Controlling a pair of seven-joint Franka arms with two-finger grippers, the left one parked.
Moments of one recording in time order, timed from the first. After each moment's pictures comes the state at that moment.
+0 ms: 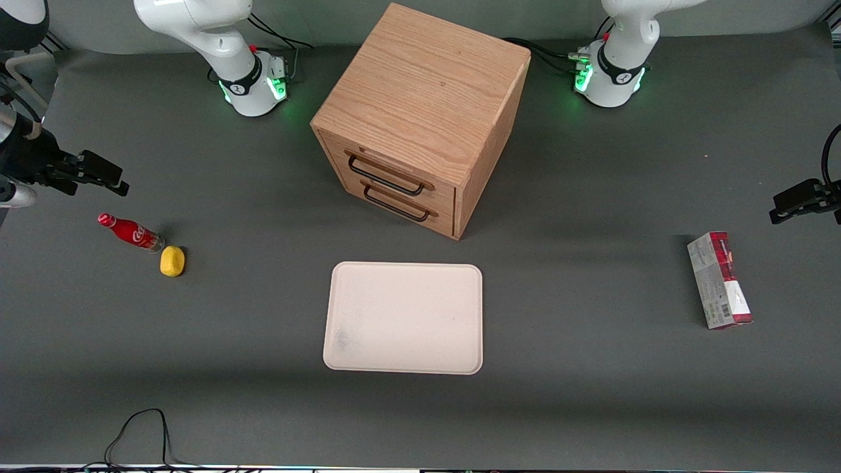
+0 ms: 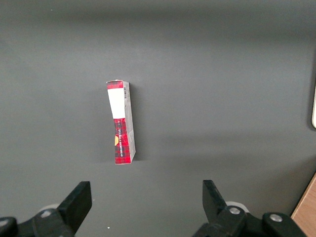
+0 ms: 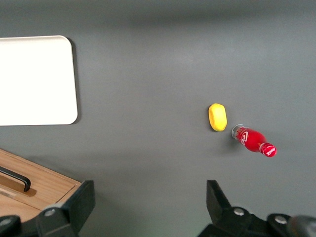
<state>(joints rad) 0.14 -0.08 -0.16 -1.70 0.02 1.63 0.07</state>
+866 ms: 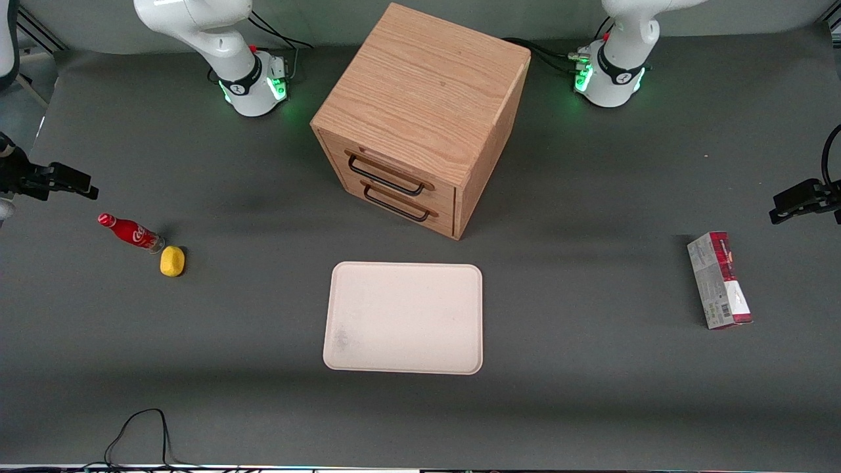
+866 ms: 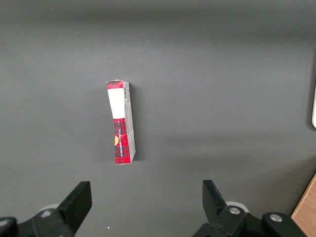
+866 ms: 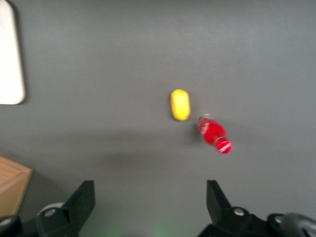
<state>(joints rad) 0.13 -0.06 -0.37 -1.85 -0.03 1.72 -0.21</state>
